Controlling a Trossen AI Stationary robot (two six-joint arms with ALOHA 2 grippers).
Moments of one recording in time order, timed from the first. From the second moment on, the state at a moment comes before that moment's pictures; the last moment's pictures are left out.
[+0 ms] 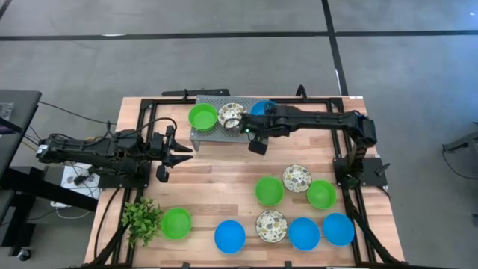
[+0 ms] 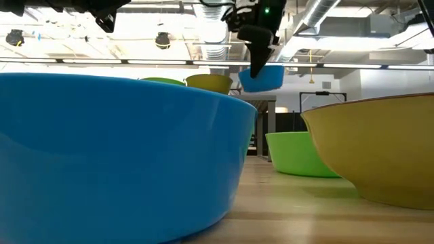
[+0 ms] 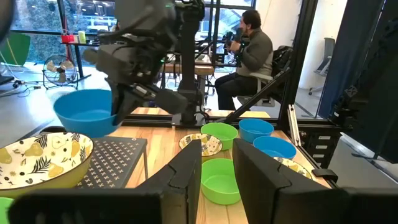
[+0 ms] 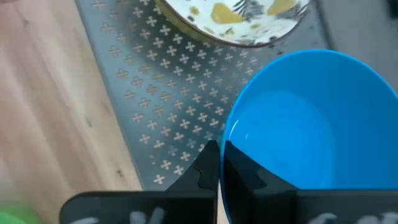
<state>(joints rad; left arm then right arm) -0.08 0.69 0.44 0.09 -0.02 0.00 -0.11 1.85 1.76 -1.19 0.40 0.10</state>
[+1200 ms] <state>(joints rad) -0.08 0.69 0.44 0.09 -0.02 0.00 -0.18 1.87 1.76 -1.12 0.28 0.16</state>
